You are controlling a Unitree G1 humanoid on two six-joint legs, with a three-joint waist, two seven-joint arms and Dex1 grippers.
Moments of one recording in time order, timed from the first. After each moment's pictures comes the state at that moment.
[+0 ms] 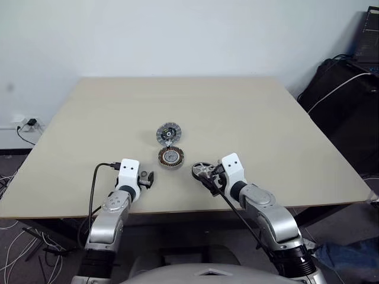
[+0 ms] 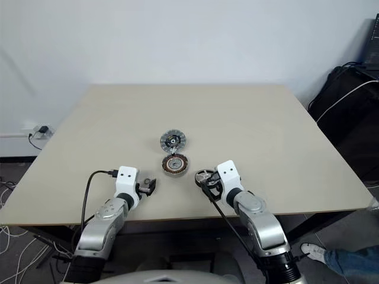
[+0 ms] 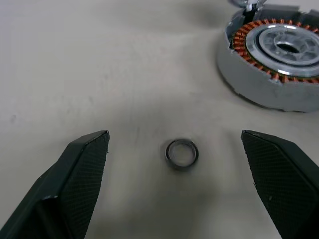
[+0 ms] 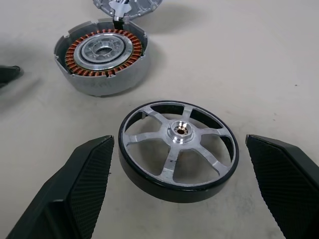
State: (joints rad) left arm 0.01 0.16 -0.04 -0.02 -0.05 0.47 -0.14; right arm 0.00 -0.23 0.19 -0.28 0.14 0.70 0.30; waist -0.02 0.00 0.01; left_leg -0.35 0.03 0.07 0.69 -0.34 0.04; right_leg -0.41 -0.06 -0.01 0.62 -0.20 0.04
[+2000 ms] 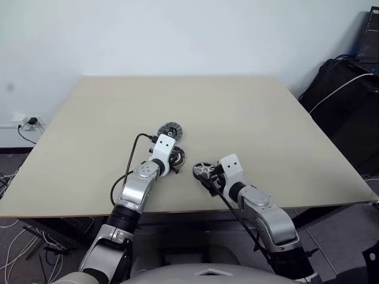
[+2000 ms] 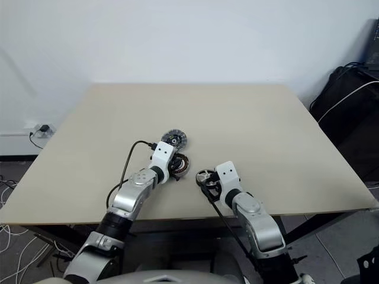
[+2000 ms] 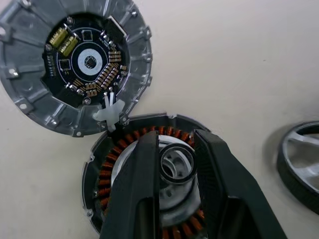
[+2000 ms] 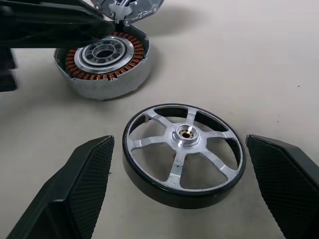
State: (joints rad) left arm -0.35 0.07 -0.20 0.27 0.00 0.43 -0.26; right arm 0.01 -0.20 0.19 -0.27 0.13 0.67 0.28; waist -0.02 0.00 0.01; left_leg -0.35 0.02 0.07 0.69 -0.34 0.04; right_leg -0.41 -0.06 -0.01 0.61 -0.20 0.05
